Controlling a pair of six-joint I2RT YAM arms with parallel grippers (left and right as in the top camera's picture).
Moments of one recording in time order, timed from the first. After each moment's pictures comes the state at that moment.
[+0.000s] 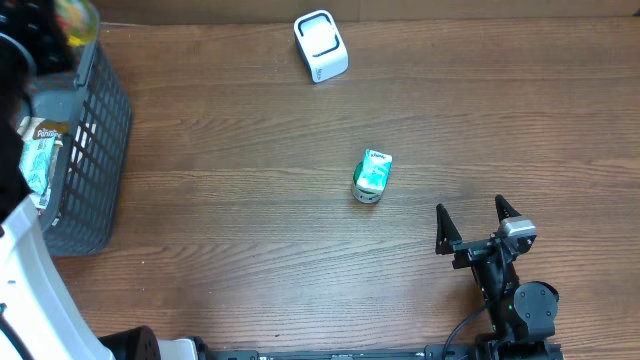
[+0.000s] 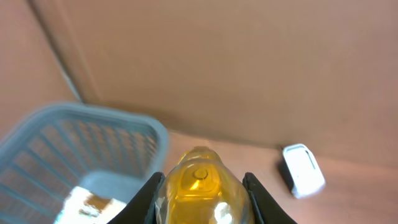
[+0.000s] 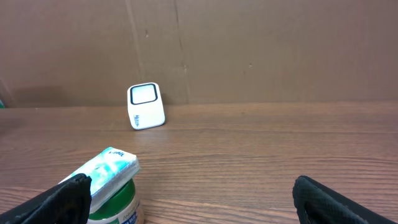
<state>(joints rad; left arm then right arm) 0.21 1.56 2.37 -1.19 0.09 -0.06 0.09 0.01 0.02 -0.03 -0.09 0.10</state>
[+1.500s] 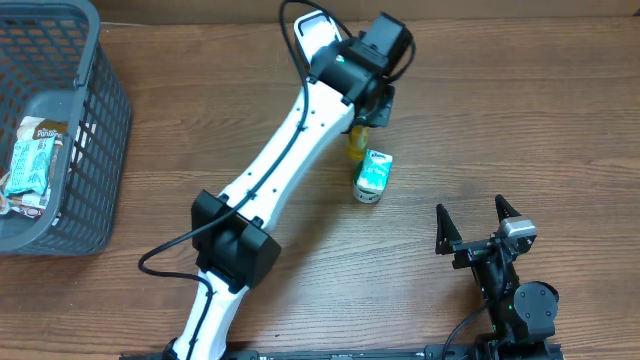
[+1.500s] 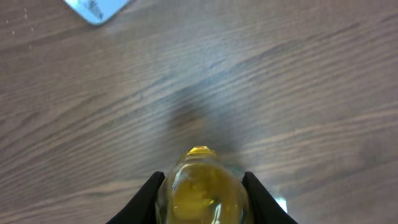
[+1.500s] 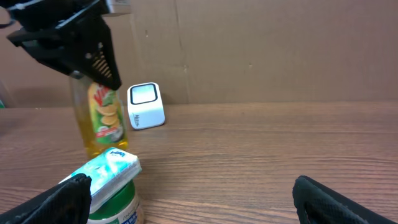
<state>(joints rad) -0.65 2.25 2.37 -1.26 -0.13 -0.39 0.09 0.01 0.02 -0.03 -0.09 0.10</state>
